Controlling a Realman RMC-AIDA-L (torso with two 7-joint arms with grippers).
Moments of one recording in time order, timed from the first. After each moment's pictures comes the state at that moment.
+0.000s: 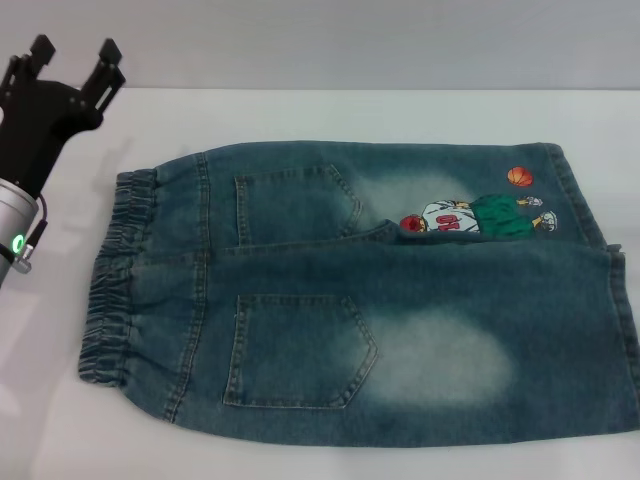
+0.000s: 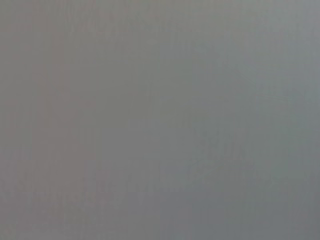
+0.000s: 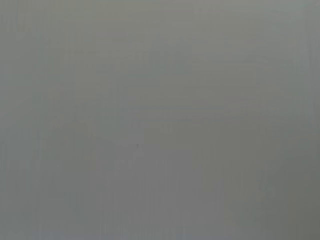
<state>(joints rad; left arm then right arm) -0.45 -2.07 1.67 0.27 -0.11 1.15 -0.40 0.46 2.08 -0.35 0.04 -0.65 -1.32 0.06</state>
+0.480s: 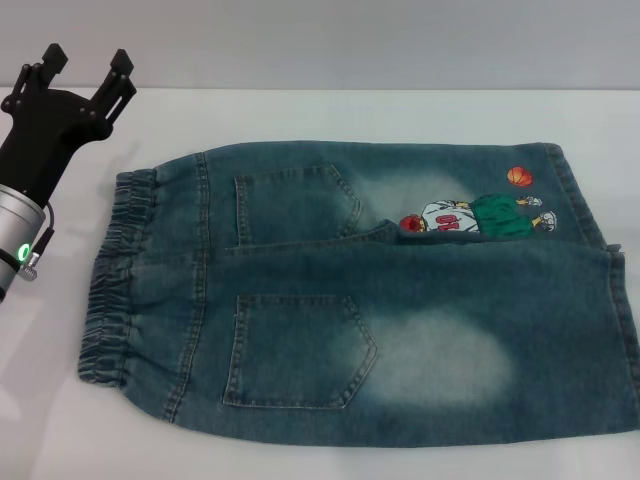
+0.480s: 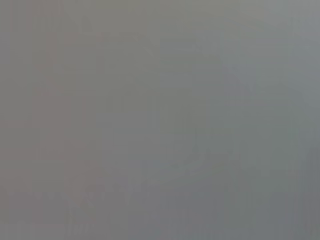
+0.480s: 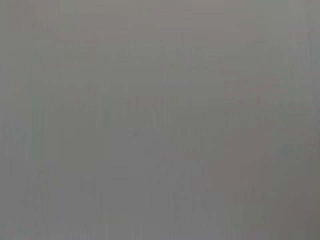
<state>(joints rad) -0.44 -2.07 1.70 0.27 -0.12 1.16 -0.41 0.46 2.08 -0.35 0.04 -0.65 -1.29 0.06</state>
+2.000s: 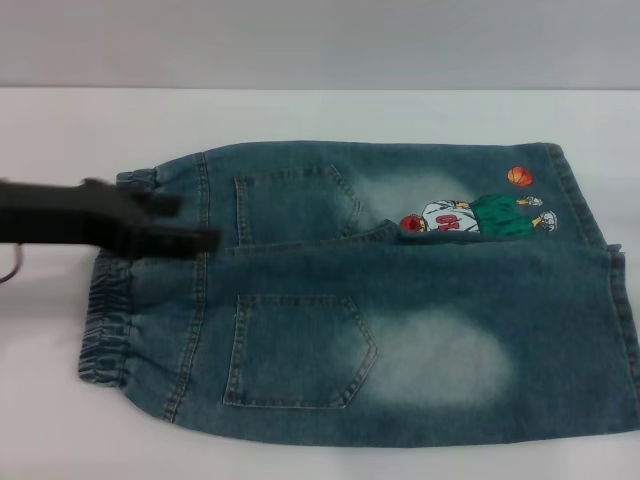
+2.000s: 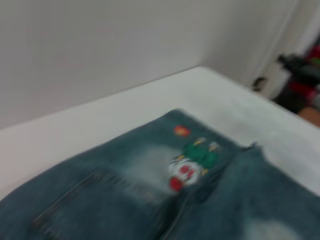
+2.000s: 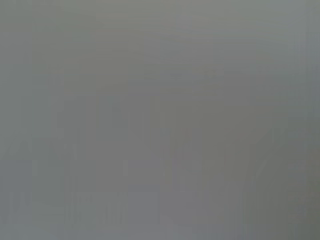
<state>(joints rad) -0.34 -2.01 1.08 1.31 1.97 1.54 -2.14 0.48 2.07 -0.34 -0.05 -0.64 -1.13 0.06</state>
